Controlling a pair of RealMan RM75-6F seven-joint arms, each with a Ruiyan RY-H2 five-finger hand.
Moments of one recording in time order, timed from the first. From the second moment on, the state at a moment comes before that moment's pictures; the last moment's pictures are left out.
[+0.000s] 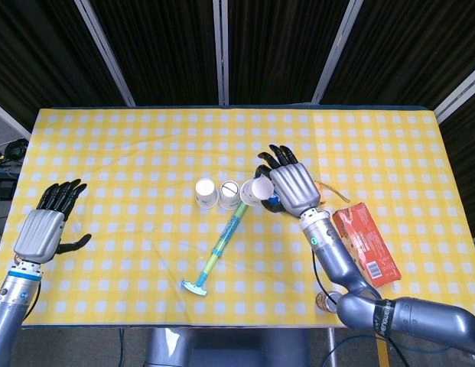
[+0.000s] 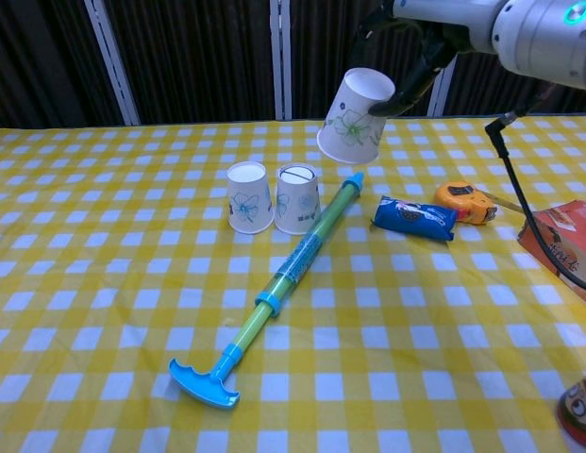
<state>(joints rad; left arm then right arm) -0.33 -1.17 -0.06 -1.65 1.42 1.33 0.04 0.83 -1.40 0.42 -1.77 -0.89 1.00 -0.56</state>
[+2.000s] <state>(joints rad) -0.33 -1.14 -0.09 -1.62 1.41 1.28 -0.07 1.12 -1.69 0.37 -1.36 -0.81 0.96 -0.54</state>
